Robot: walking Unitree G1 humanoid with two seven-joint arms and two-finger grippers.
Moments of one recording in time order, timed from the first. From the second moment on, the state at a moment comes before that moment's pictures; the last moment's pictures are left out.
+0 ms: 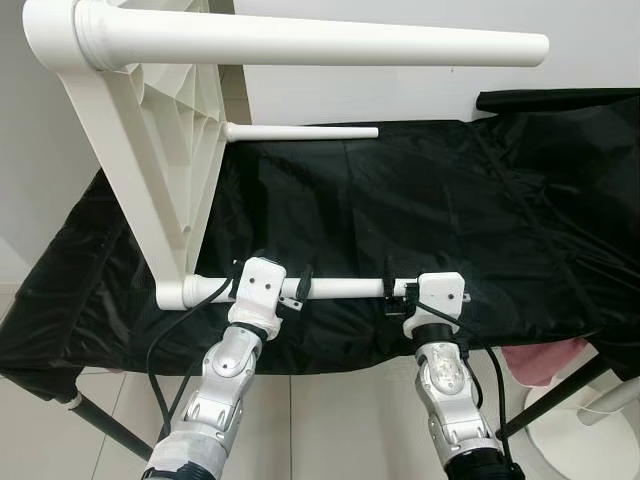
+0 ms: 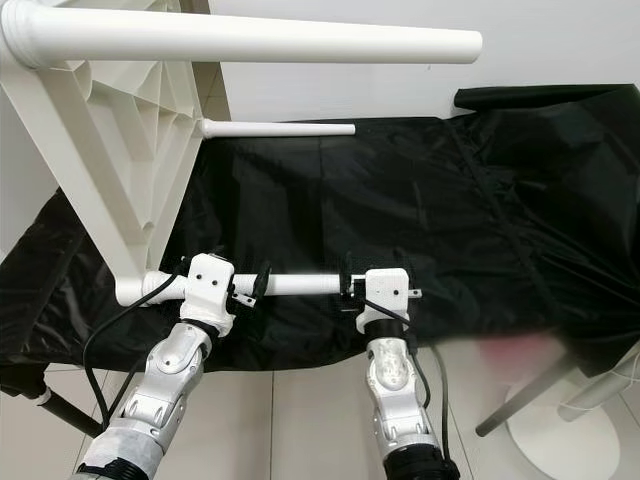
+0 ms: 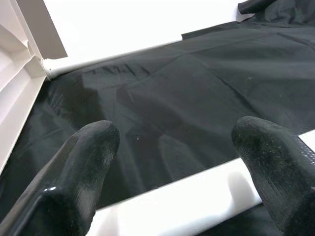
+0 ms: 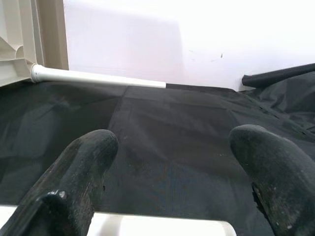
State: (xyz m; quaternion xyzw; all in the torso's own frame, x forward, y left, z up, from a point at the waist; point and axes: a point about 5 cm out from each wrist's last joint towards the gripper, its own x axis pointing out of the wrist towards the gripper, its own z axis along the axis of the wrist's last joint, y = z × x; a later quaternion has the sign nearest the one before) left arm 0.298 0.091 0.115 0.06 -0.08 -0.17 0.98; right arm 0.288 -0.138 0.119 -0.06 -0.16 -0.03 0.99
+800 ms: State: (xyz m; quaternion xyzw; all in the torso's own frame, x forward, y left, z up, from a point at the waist) left arm 0.286 0.125 0.103 0.06 -0.06 -0.12 0.99; right arm 0.272 -0.153 0.104 -0.09 -0.14 -0.01 0.99
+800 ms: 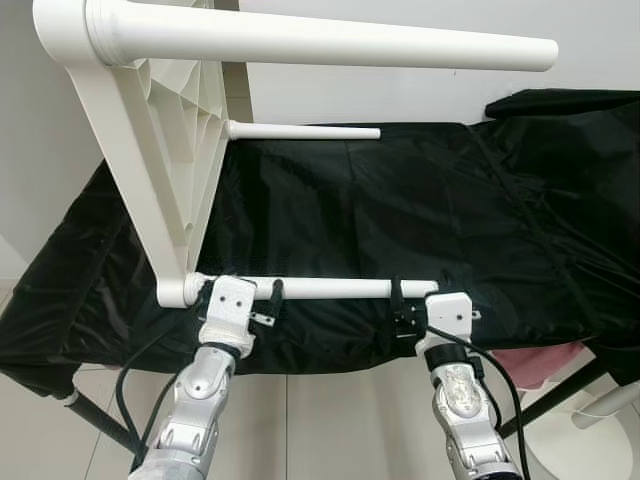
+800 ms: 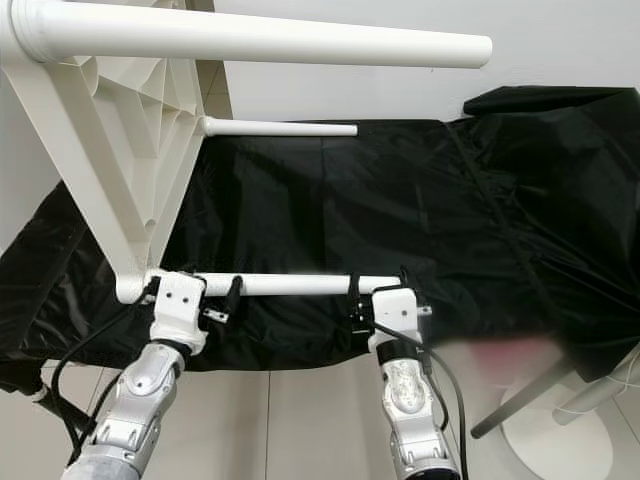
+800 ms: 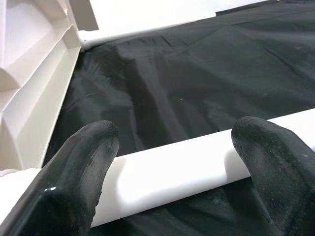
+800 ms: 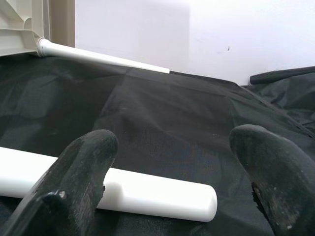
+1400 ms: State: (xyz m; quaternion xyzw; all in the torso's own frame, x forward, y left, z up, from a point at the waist) left arm 0.271 0.134 0.114 -0.07 -0.03 -0.10 0.99; right arm 0.272 -0.152 0.113 -0.10 -0.16 0.00 0.98
